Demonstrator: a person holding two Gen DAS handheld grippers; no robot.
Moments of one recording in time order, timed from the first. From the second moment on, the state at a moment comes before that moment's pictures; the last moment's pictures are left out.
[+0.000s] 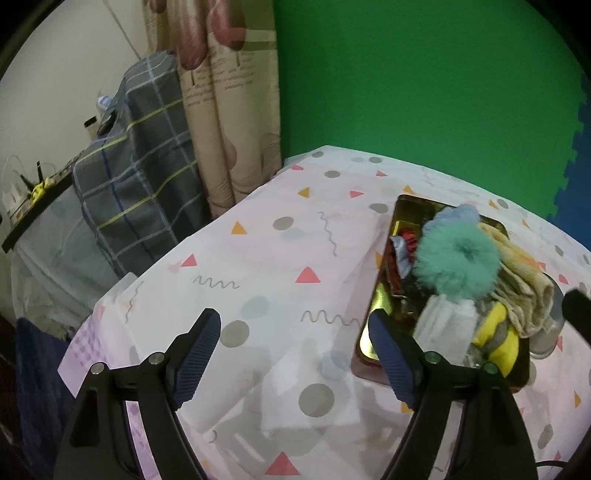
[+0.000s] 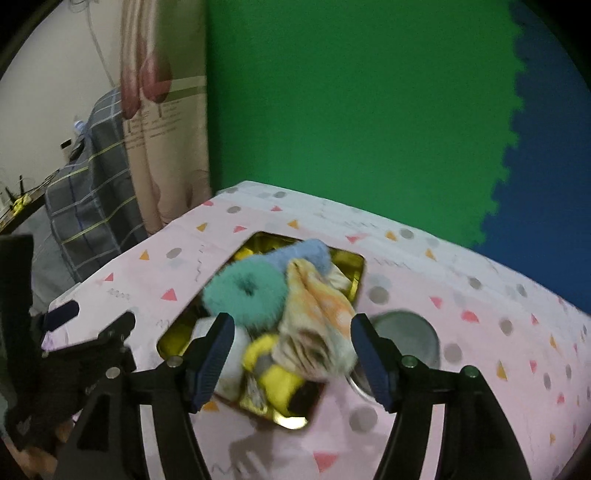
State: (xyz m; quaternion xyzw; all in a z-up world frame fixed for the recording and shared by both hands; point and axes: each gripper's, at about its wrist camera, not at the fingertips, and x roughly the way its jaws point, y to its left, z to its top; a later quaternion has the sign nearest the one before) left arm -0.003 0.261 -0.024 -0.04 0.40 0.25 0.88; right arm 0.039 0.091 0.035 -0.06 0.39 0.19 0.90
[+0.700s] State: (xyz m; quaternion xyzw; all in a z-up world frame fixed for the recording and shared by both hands) left arm 0.001 0.243 -0.028 -0.02 0.41 0.22 0.89; right arm 0.025 0.070 0.003 -0.02 0.43 0.16 0.89
